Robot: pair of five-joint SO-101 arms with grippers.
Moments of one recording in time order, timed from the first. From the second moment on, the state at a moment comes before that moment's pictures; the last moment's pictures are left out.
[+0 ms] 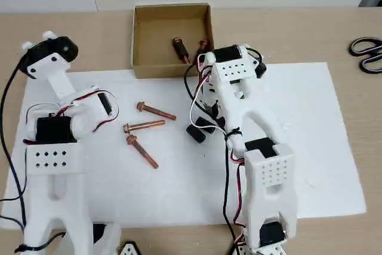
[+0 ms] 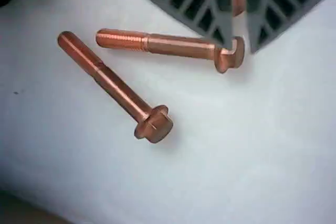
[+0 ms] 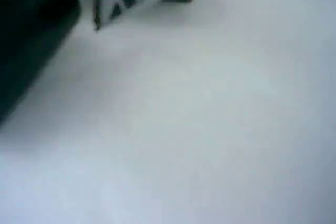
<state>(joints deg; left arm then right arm) -6.8 -33.5 27.8 73.5 28.4 -17.9 36.5 -29.1 94.5 -51.3</state>
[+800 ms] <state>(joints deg) -6.8 -33.5 27.8 73.5 28.4 -15.0 39.9 -29.0 90.9 -51.3</state>
